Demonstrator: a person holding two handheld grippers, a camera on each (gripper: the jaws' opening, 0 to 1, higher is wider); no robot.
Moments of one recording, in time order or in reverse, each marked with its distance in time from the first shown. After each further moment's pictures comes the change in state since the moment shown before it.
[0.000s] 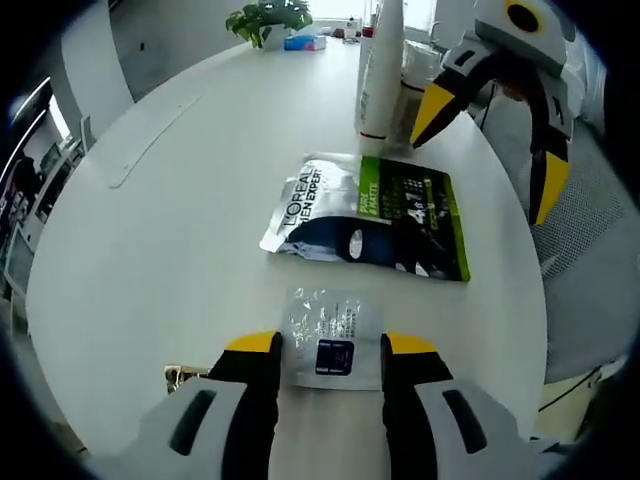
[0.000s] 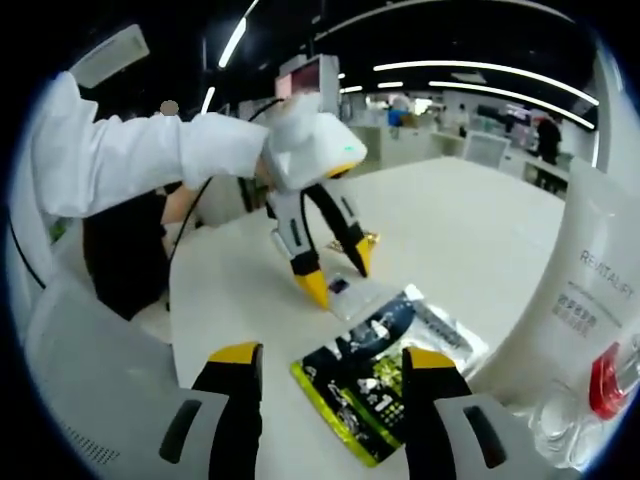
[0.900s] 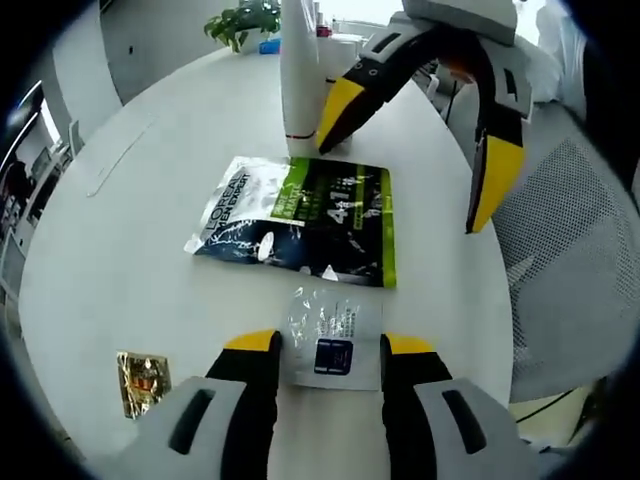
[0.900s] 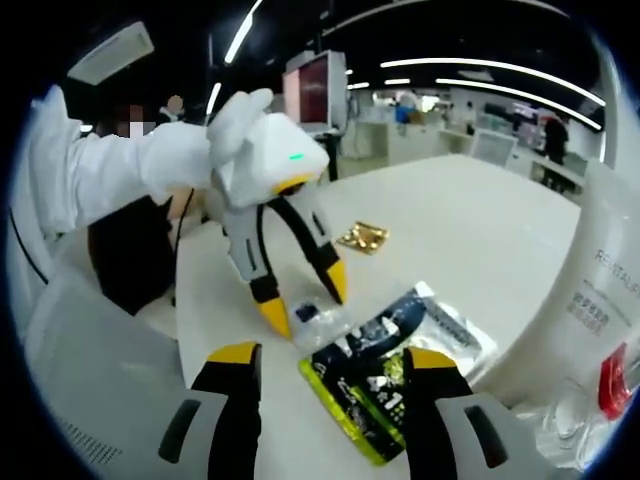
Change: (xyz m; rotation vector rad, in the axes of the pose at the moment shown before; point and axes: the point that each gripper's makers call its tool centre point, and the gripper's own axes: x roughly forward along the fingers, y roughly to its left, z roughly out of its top) left arm 0.001 -0.061 0.003 0.016 -0.005 -0.045; right arm 0.002 0.008 -0.003 -0.013 0.019 0.029
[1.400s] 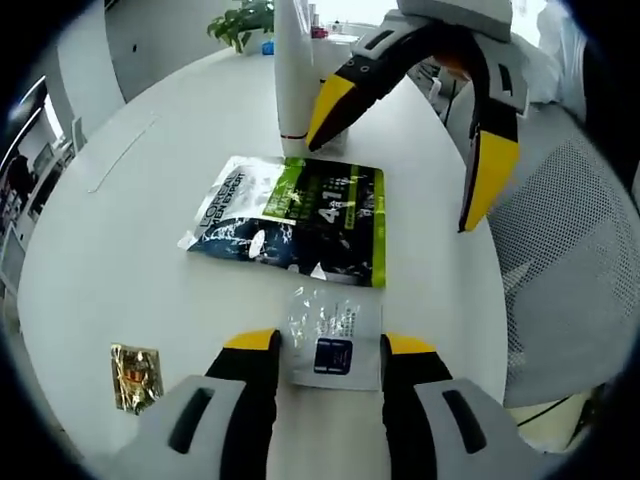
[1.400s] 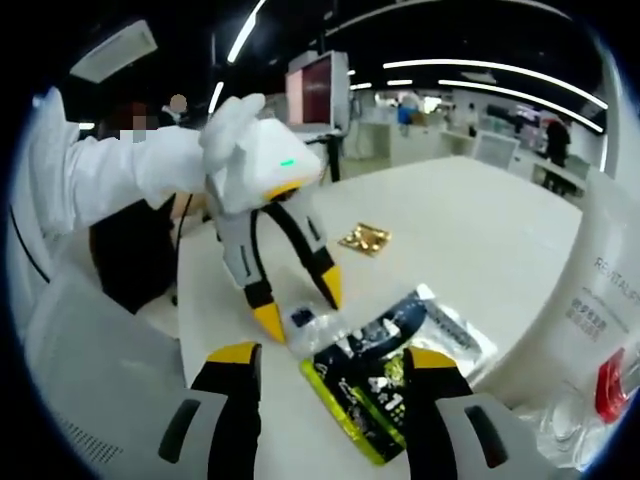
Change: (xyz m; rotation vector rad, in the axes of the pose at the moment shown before) left arm -0.001 -0.007 -0.003 -0.016 -0.009 0.006; right arm -0.001 0.001 0.001 -0.015 0.002 0.004
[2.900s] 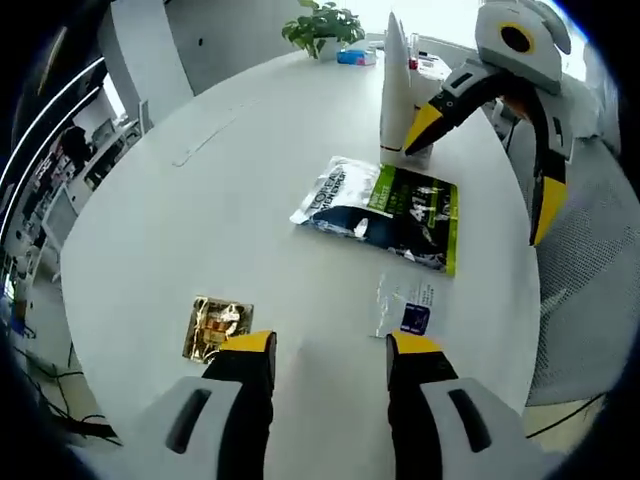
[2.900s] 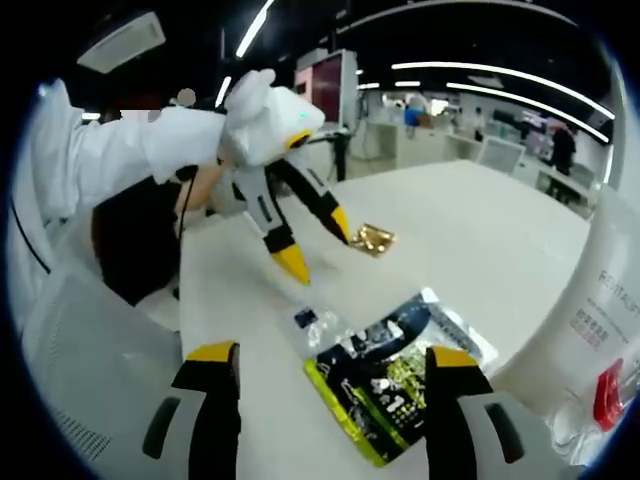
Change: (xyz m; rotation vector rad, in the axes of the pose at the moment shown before) left arm -0.050 0.057 -0.018 -0.166 -0.040 0.264; right arm 0.002 0.005 0.001 -0.034 0.005 0.013
